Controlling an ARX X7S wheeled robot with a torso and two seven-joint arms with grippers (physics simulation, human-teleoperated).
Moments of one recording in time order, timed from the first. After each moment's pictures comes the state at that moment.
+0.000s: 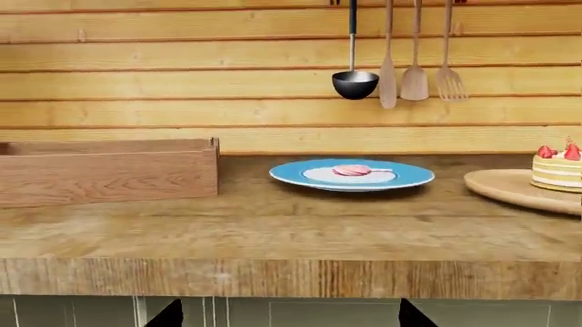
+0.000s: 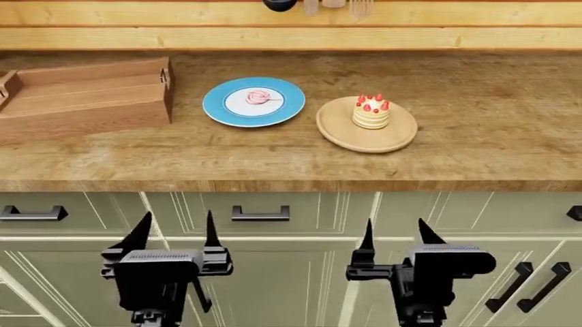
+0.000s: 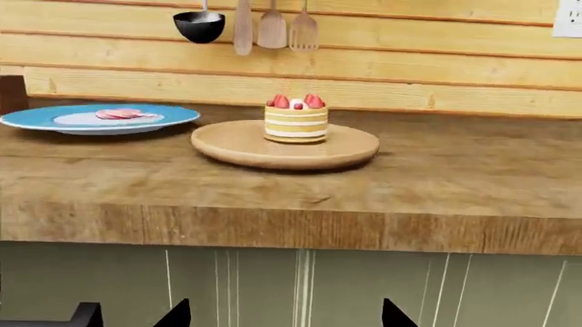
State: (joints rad) left arm -0.05 -0.12 0.07 0.09 -0.09 0.07 -0.11; right arm 0.07 0.13 -0.08 -0.12 0.09 0.12 0.11
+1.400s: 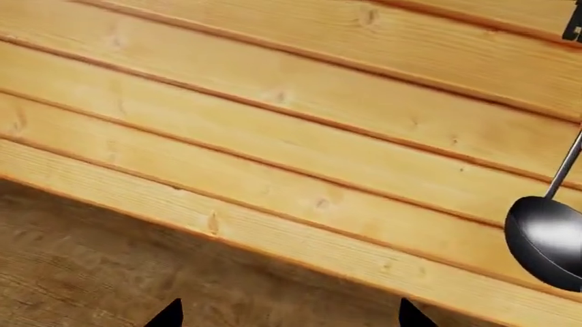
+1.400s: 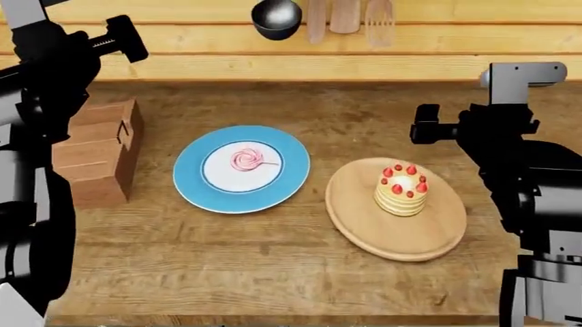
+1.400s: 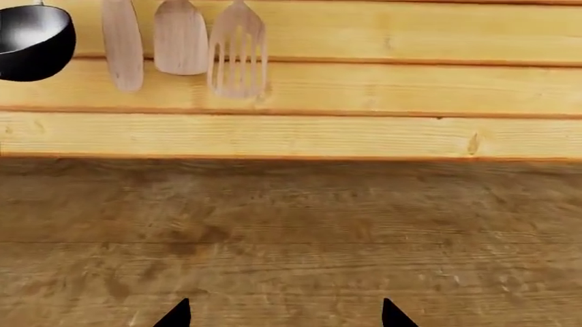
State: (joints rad) left arm -1.49 -0.30 -0.04 -1.05 -0.23 -0.49 0.04; right arm 1.00 0.36 -0.03 0.28 0.24 0.88 -0.12
